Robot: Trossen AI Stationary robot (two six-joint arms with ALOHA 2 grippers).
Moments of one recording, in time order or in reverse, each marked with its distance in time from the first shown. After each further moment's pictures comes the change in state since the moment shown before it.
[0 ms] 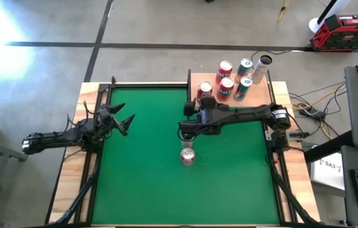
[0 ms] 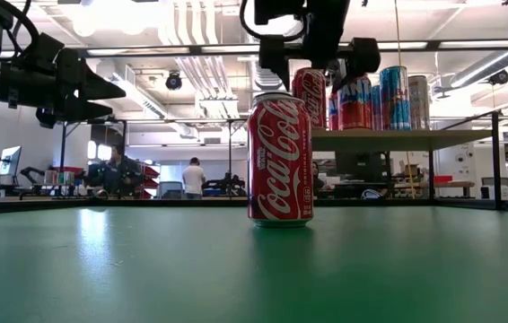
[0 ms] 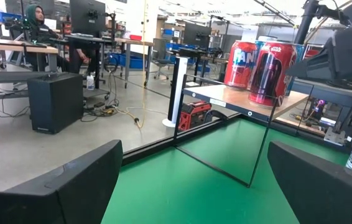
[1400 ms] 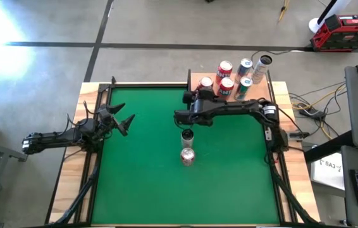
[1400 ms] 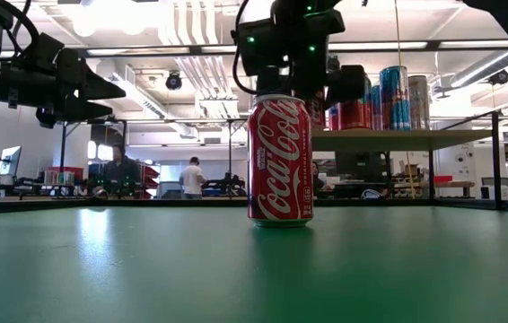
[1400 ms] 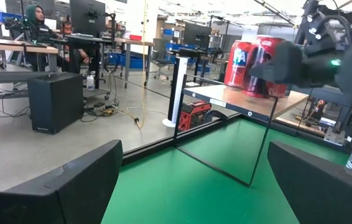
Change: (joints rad) left arm 0.000 0.000 0.000 0.000 0.000 0.000; right arm -0.141 0.107 0.023 0.032 0.143 0.059
